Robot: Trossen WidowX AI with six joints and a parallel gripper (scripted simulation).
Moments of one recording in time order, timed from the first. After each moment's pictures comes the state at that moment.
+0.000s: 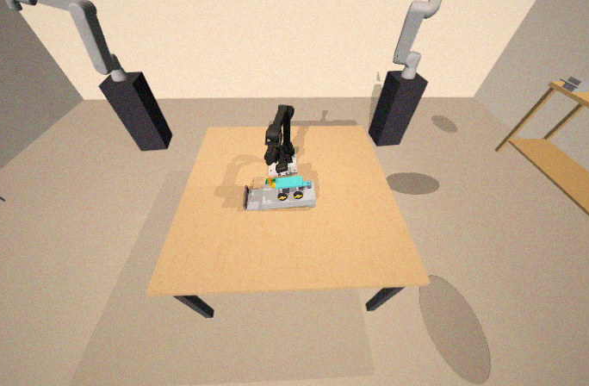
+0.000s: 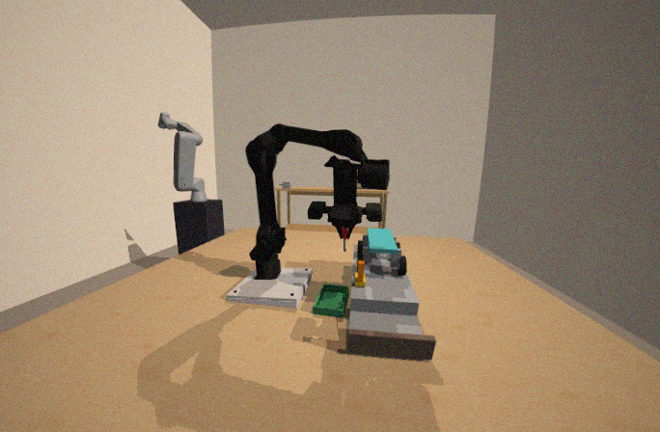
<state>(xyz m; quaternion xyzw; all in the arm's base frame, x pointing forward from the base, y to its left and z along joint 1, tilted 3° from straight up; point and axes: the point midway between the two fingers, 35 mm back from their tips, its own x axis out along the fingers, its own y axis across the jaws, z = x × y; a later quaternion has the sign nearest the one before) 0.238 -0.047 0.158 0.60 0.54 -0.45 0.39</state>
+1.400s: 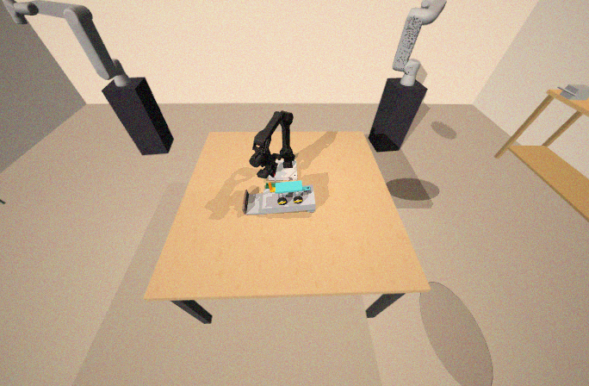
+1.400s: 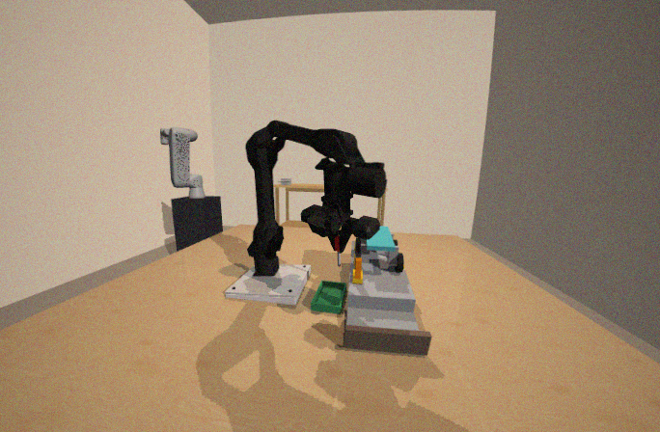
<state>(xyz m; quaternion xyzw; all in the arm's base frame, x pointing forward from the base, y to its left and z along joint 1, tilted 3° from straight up) 0.224 -0.119 0.140 0.66 0.39 -0.58 0.26</state>
